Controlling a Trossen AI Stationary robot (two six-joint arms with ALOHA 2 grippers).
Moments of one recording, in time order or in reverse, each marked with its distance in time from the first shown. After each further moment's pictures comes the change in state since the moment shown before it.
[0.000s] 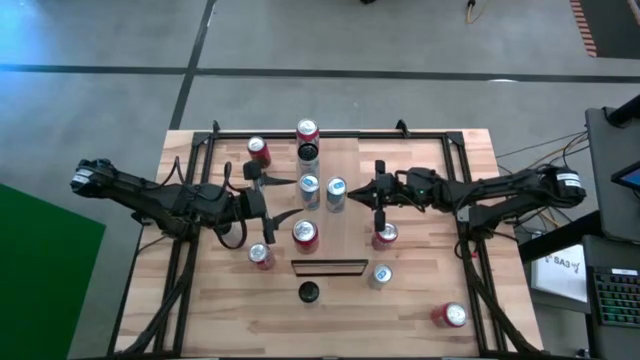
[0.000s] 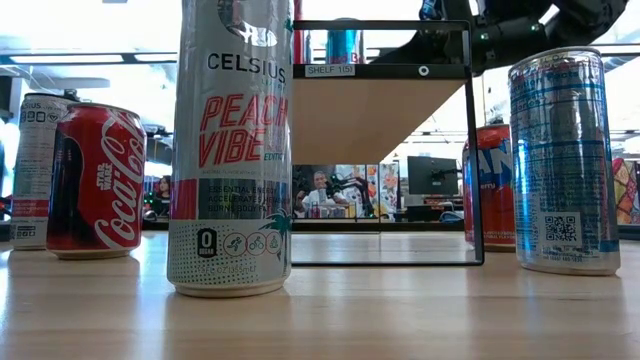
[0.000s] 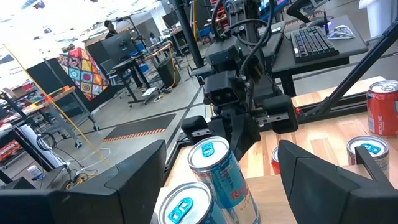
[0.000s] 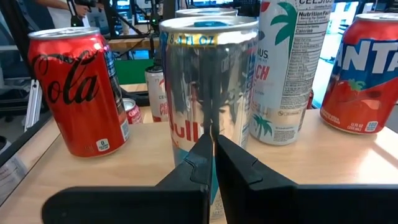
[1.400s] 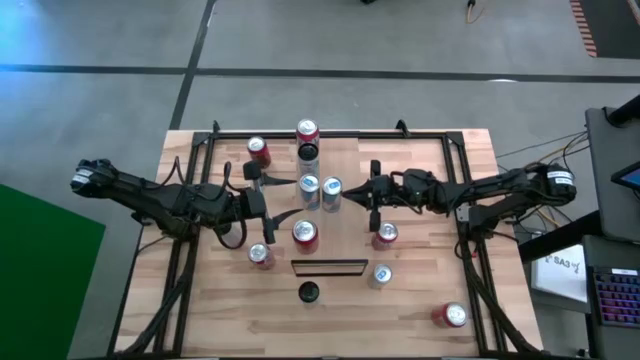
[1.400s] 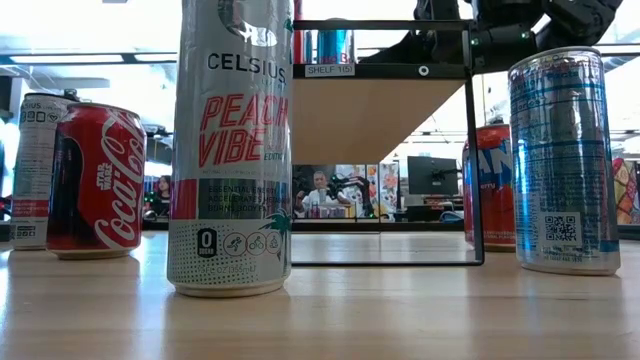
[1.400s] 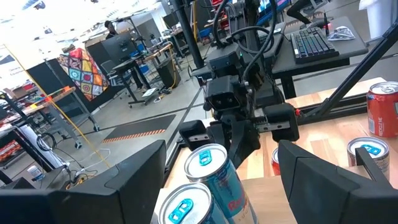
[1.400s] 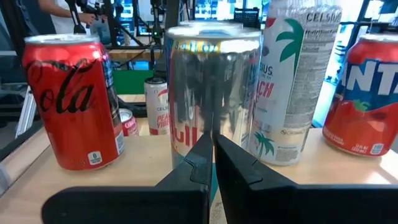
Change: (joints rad) left arm 0.000 0.000 0.000 0.004 0.000 0.000; right arm 0.000 0.080 0.000 0.144 0.000 -0.042
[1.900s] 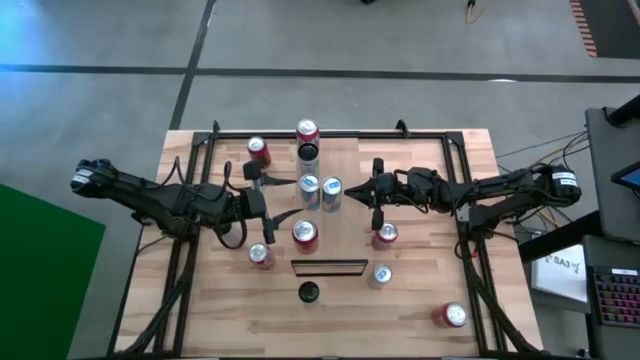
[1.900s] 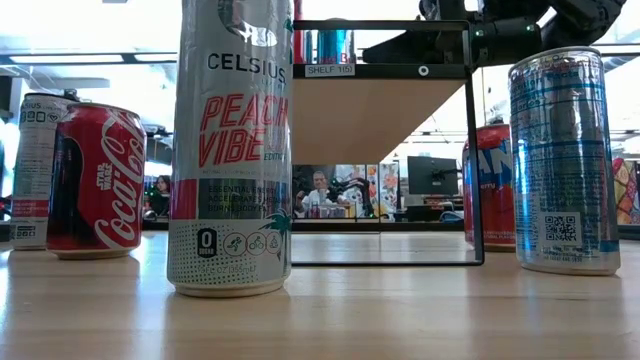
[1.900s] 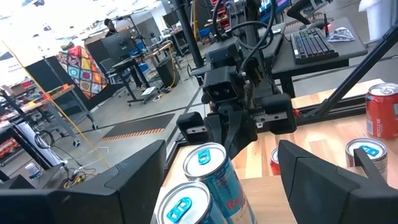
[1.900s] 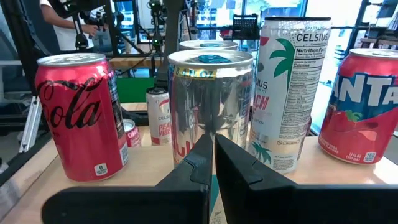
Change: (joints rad) left arm 0.000 0.000 0.000 -0.003 0.000 -0.016; right arm 0.000 -0.048 0.000 -0.020 0.000 0.016
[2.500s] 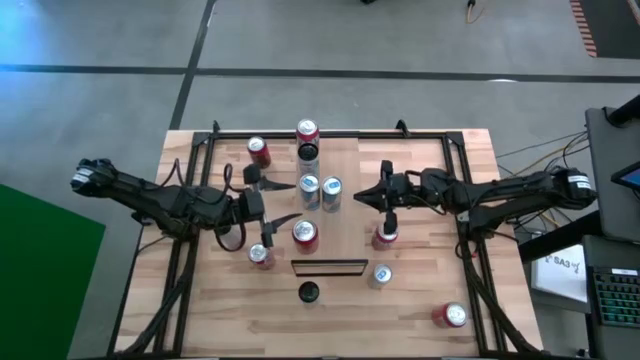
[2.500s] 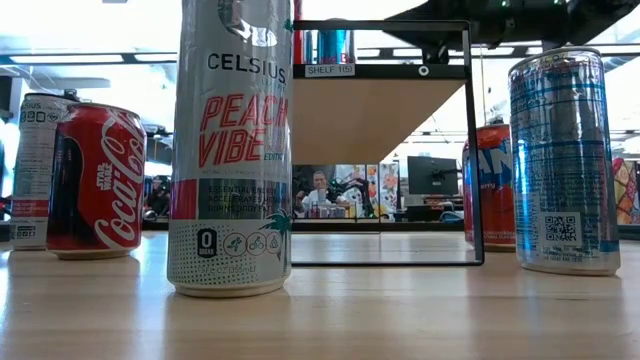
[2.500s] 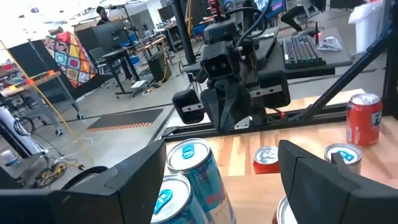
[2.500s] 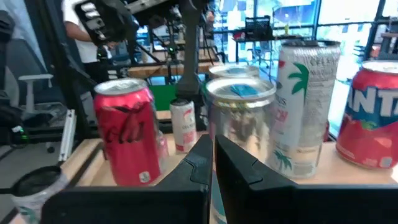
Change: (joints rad) left arm -0.030 -0.005 0.000 -0.030 -0.001 -0.103; right arm 0.056 -0.161 0.000 -0.145 -0.001 0.063
